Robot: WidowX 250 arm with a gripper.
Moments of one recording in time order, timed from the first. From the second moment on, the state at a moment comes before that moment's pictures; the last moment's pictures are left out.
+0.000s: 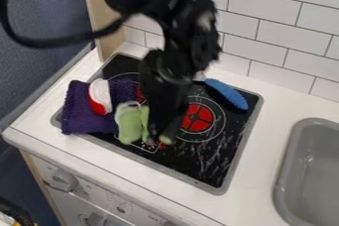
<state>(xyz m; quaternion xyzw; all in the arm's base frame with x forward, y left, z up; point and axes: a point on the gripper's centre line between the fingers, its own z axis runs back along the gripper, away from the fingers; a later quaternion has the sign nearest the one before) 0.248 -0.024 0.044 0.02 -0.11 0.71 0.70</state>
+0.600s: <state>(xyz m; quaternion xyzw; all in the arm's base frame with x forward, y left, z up) 0.254 -0.048 0.011 0.05 -0.09 0.63 0.77</state>
